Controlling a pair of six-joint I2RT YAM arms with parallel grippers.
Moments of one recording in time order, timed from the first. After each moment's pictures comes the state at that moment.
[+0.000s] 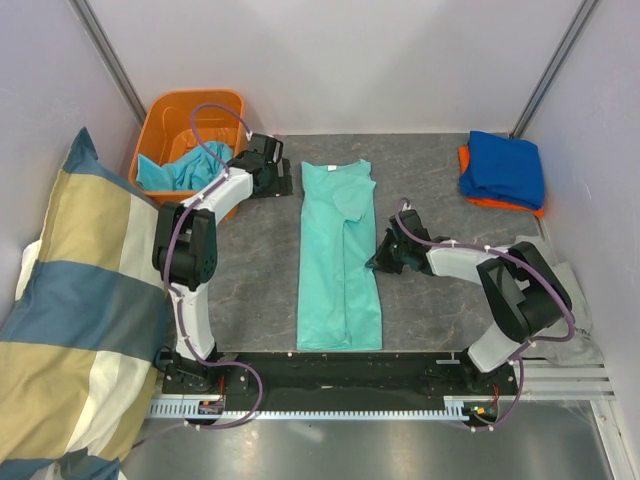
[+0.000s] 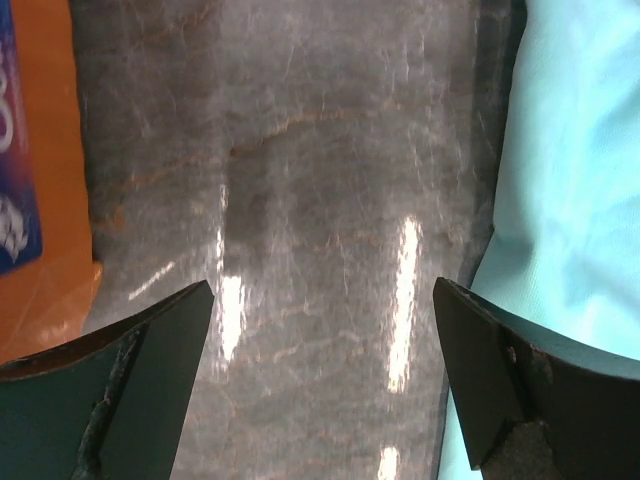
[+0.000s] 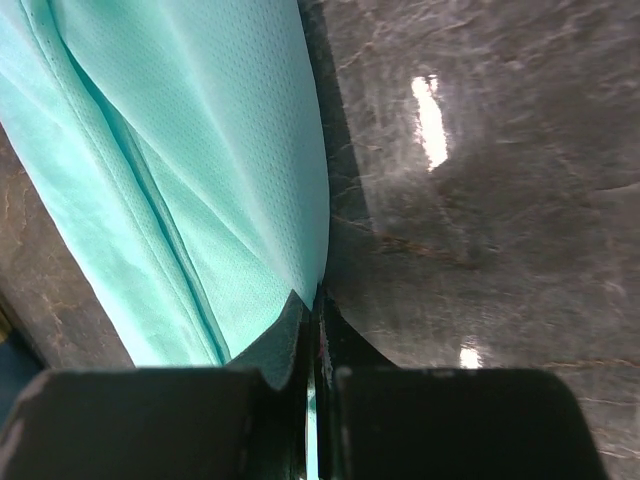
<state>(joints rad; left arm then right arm) -0.29 2.07 1.62 -0.48 -0.17 -0.31 0.47 1.64 0.75 -0.02 -0.13 0.92</state>
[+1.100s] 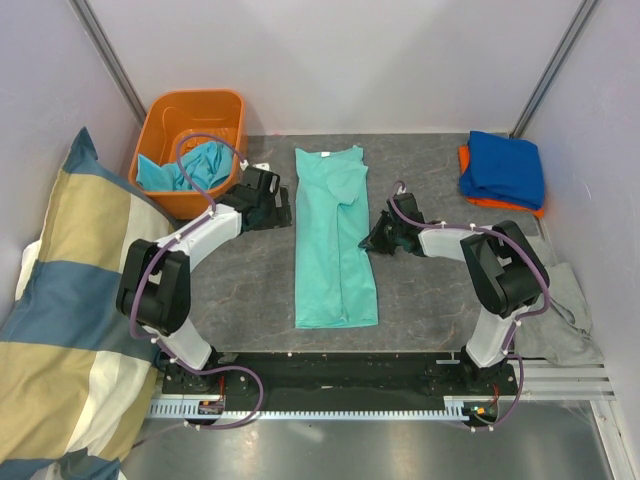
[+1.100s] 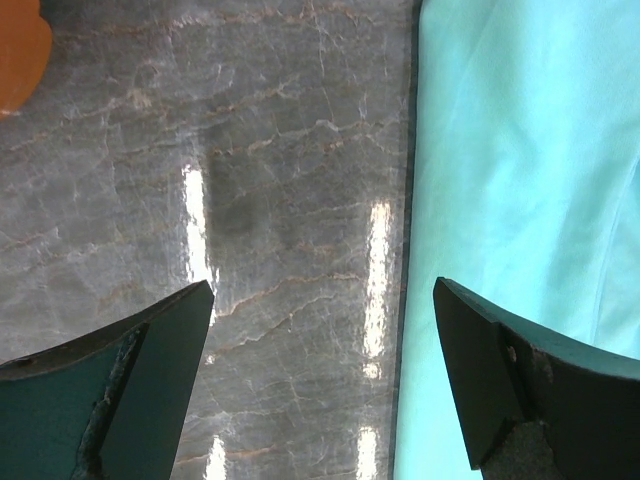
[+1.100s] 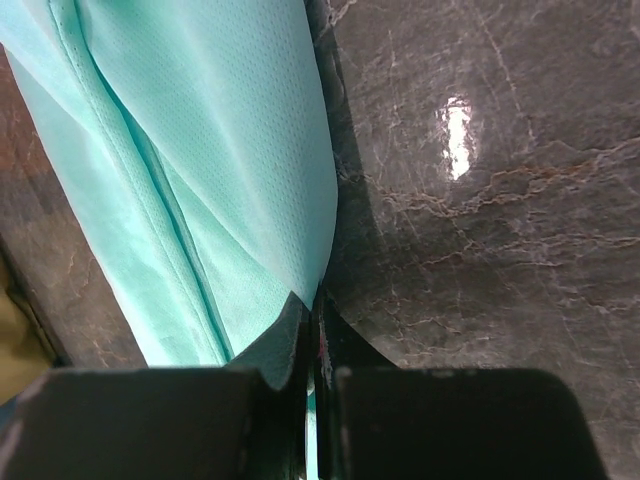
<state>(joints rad) -0.37 1.67 1.15 -0.39 -0.15 -0.40 0.41 1.81 0.91 0.05 -0.19 0.89</state>
